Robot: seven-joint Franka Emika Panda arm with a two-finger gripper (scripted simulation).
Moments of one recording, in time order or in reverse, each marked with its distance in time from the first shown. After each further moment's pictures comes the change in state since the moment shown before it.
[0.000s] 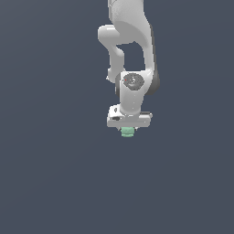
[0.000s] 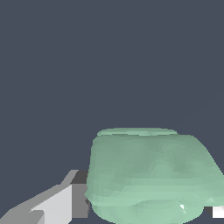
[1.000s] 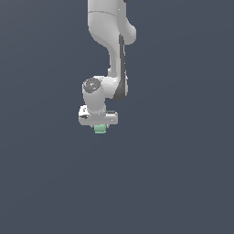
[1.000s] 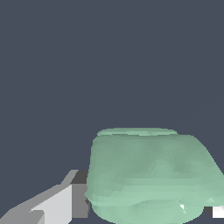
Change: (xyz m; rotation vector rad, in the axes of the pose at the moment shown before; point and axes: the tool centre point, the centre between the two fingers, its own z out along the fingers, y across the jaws) arm -0.050 0.149 0.050 0.000 -0.001 0.004
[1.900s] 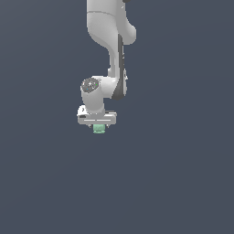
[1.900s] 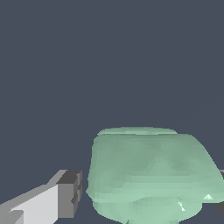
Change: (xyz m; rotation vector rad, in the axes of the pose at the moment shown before) arm -0.003 0.007 0.001 0.001 -0.001 -0.002
